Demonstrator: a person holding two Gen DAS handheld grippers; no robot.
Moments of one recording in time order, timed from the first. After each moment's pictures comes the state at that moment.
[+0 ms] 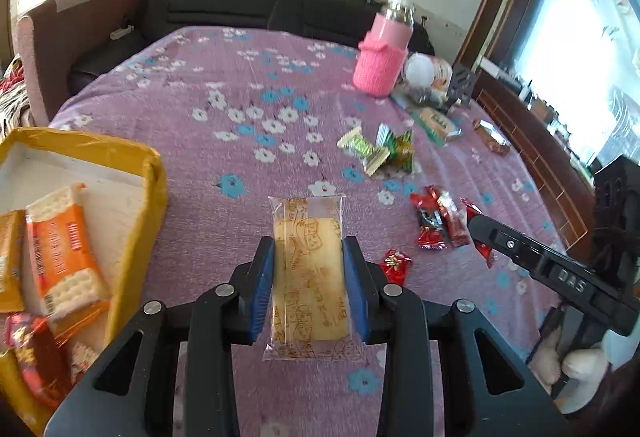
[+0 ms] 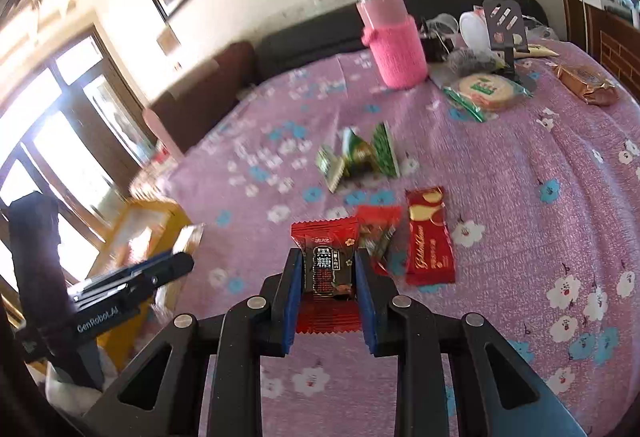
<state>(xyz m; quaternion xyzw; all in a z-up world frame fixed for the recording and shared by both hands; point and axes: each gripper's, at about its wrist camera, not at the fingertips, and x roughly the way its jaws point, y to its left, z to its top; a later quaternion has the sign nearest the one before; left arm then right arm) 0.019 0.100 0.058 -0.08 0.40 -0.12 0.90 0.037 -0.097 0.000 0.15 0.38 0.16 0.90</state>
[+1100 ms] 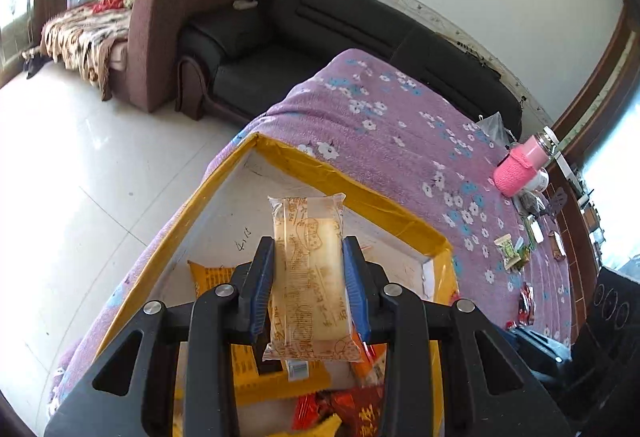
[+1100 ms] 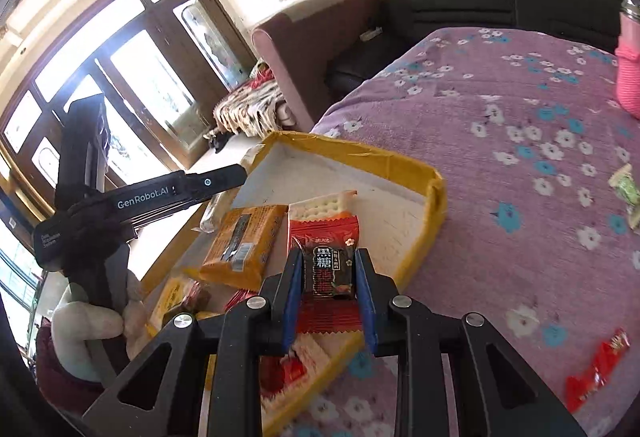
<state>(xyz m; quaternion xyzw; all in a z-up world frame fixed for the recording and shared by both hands) 0.048 0.340 0.066 -0.20 0.42 0.01 0.88 0.062 0.172 0.017 0.07 0.43 0.33 0.84</state>
